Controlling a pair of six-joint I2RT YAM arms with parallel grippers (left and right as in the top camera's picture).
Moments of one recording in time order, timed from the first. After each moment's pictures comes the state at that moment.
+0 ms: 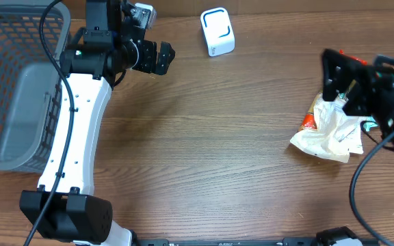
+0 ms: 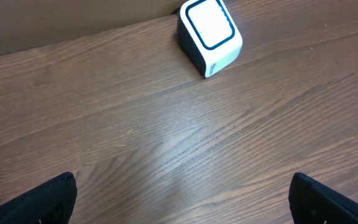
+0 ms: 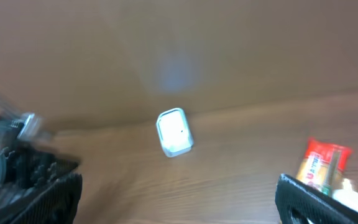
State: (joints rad) left arm -0.09 1.72 1.76 -0.89 0.25 0.12; right arm 0.21 1.06 1.70 -0.97 0.01 0.36
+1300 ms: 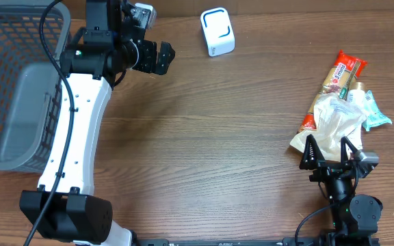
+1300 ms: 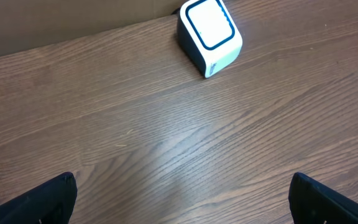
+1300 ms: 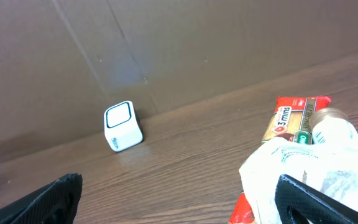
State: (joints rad) left arm -0.09 1.72 1.76 -0.89 0.25 0.12; right arm -0.02 0.01 0.02 -0.03 -0.09 0.36
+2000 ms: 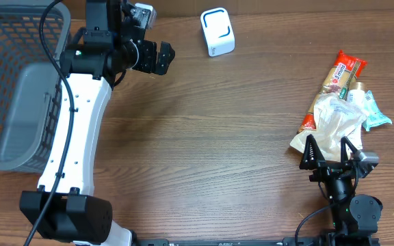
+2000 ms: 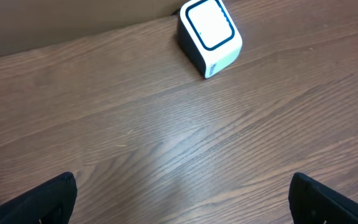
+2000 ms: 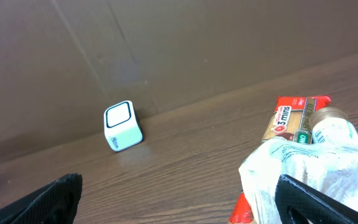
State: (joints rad) left arm -0.09 1.71 1.76 -0.89 0.25 0.12; right arm -0.02 0.01 0.02 -0.03 -0.09 0.36
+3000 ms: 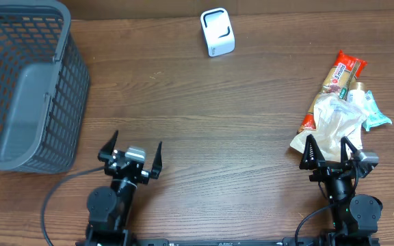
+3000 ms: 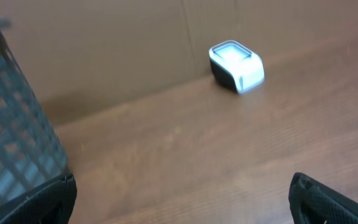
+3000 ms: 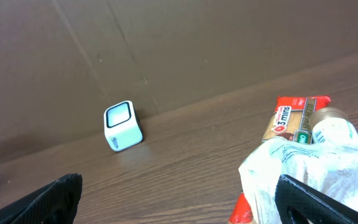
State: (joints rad) left arm -0.09 0.25 0.09 0.04 0.09 0.25; right arm -0.02 0.01 0.02 -0.03 -0.09 0.36
